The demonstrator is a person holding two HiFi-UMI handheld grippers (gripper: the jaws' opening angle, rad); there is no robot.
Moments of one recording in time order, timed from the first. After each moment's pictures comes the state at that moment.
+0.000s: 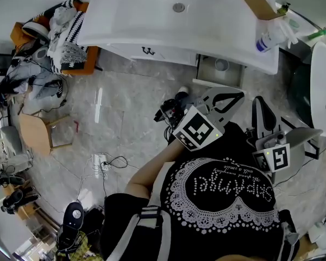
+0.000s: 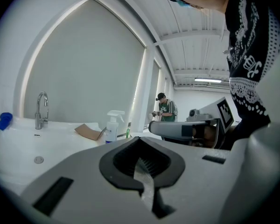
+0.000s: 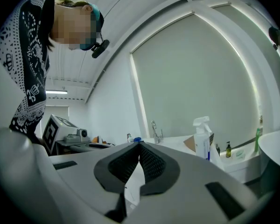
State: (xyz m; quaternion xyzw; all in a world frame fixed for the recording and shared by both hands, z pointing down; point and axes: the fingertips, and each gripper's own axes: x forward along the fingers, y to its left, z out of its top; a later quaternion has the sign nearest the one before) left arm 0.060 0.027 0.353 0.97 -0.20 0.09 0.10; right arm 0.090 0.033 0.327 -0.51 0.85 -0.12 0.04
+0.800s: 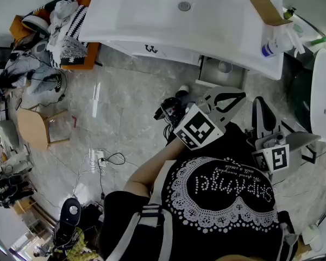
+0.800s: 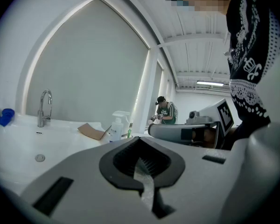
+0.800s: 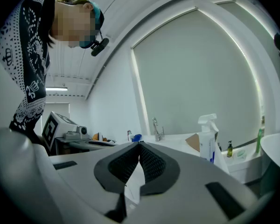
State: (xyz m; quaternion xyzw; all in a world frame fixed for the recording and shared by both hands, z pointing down) left arm 0.049 0.019 0.346 0.97 -0.21 0.08 0.11; right arm 0.078 0.024 0.325 -0.50 0.86 -0.12 0.01
